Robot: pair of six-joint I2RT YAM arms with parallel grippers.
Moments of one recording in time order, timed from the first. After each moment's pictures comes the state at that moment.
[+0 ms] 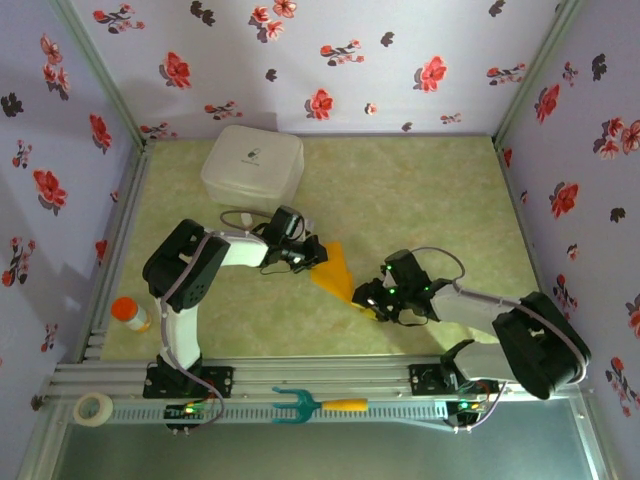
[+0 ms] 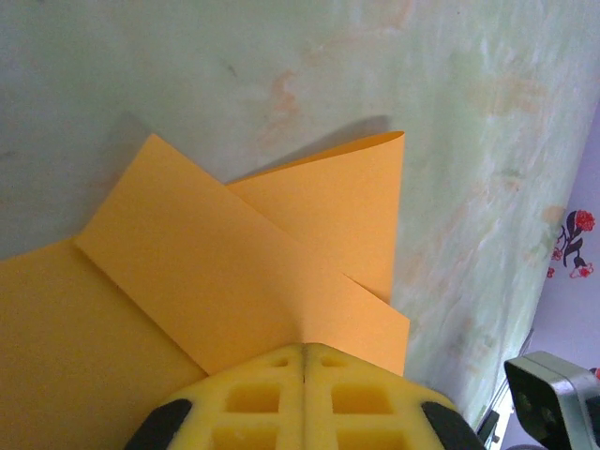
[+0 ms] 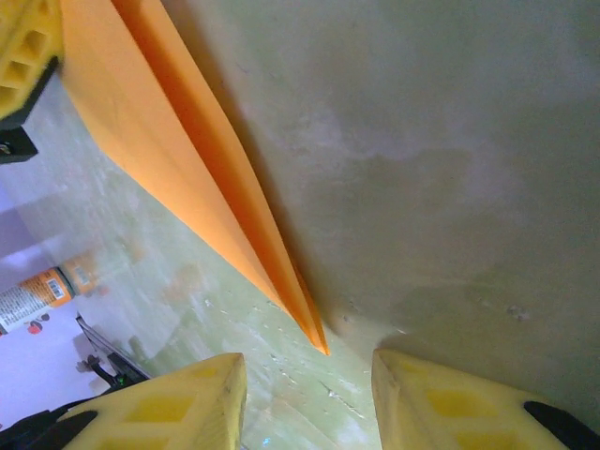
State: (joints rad) left arm -0.64 1.95 0.96 0.12 0.54 -0.93; right arm 0.60 1.28 0.37 -0.07 -0.53 1.11
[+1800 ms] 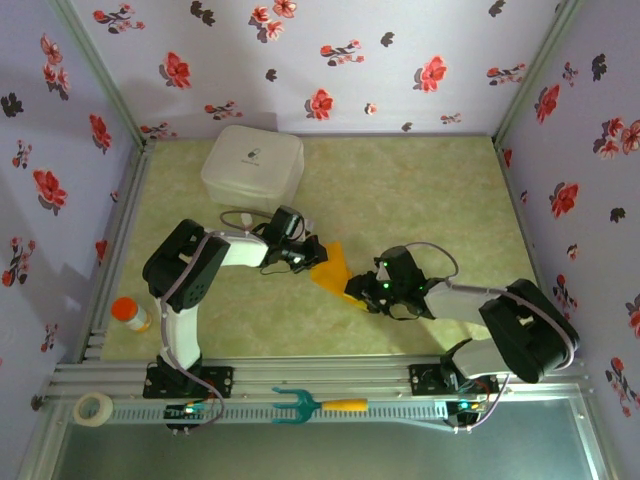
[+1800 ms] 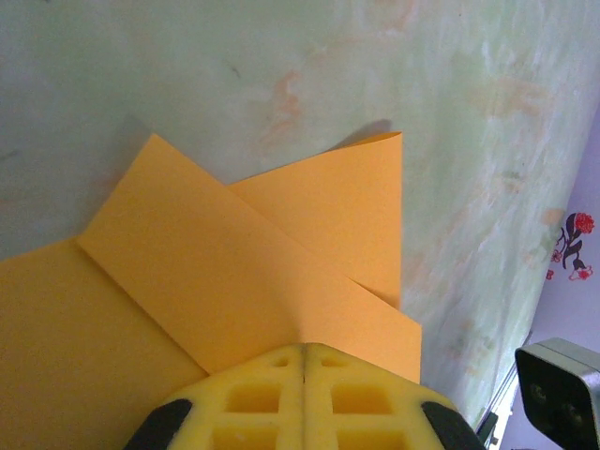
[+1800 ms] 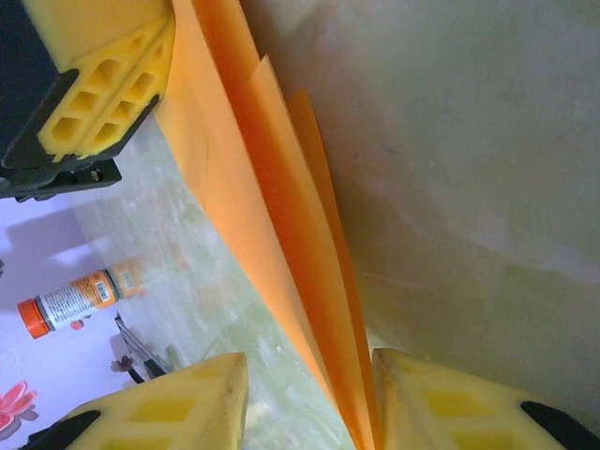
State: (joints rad) left arm -0.64 1.95 0.96 0.12 0.54 -0.94; right arm 0.61 1.38 0.38 0.16 -0.54 1.14
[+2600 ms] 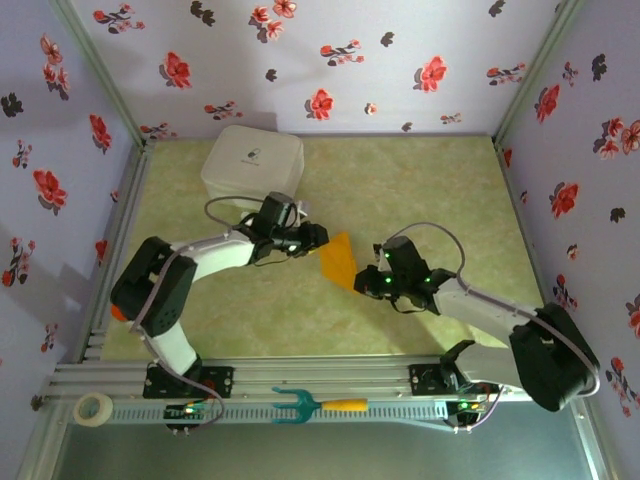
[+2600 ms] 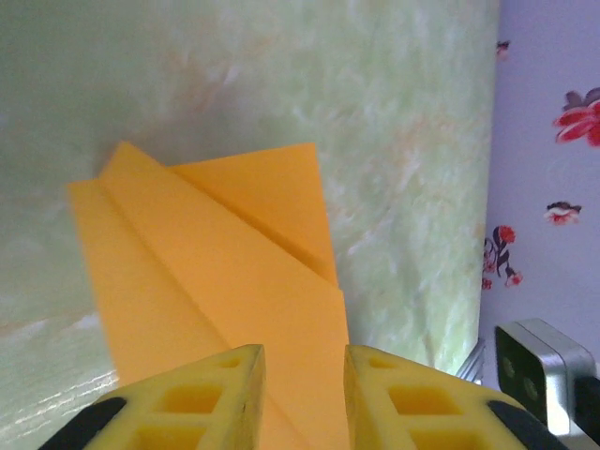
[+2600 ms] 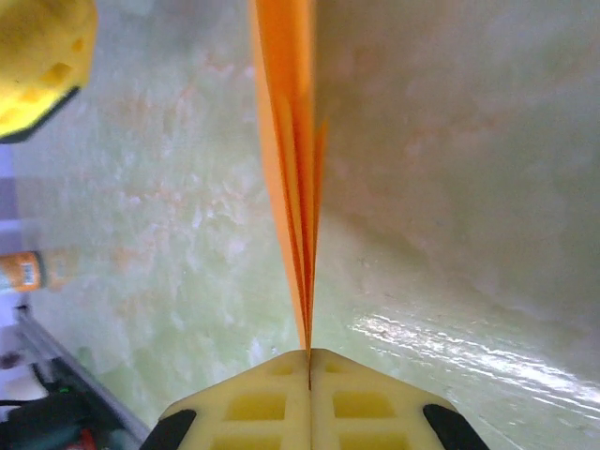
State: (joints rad) left arm -0.64 1.69 0.96 0.03 0.46 -0.92; right arm 0.64 1.18 0.52 -0.19 -0.35 0.80
